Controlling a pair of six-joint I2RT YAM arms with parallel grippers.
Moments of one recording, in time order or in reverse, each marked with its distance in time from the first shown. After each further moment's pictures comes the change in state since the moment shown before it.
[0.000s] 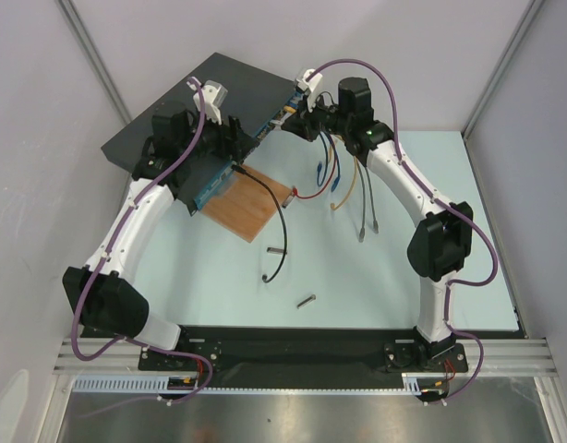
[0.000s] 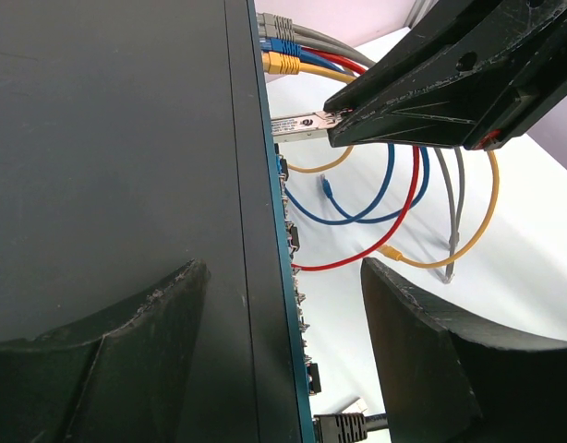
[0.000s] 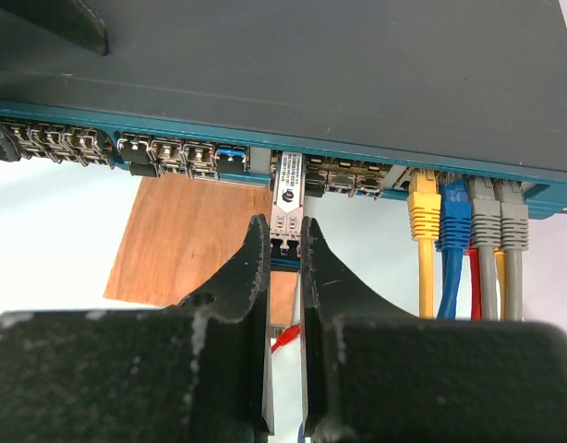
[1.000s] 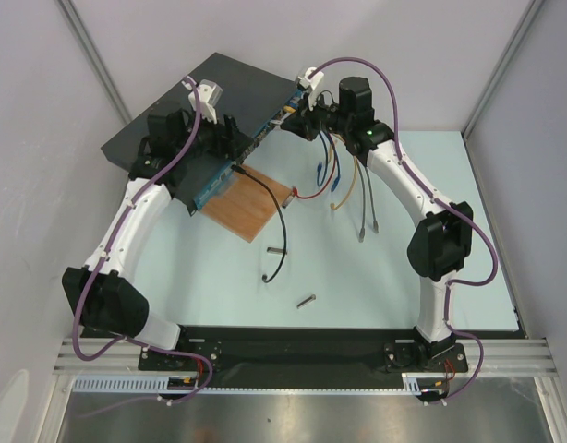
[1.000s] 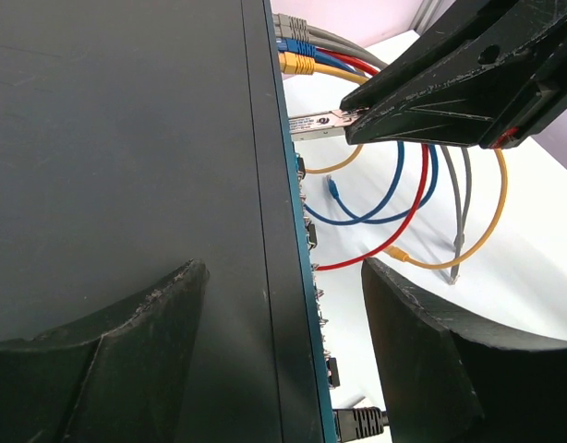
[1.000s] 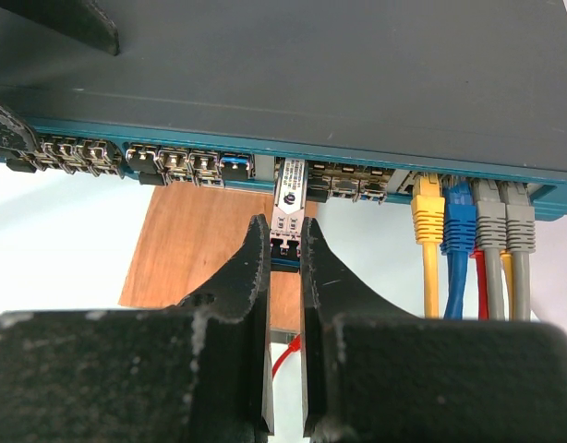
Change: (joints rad) left arm 0.029 0.000 -0.002 0.003 0.019 0.000; right arm 0.000 0.000 -0.002 0.023 -0.015 0.052
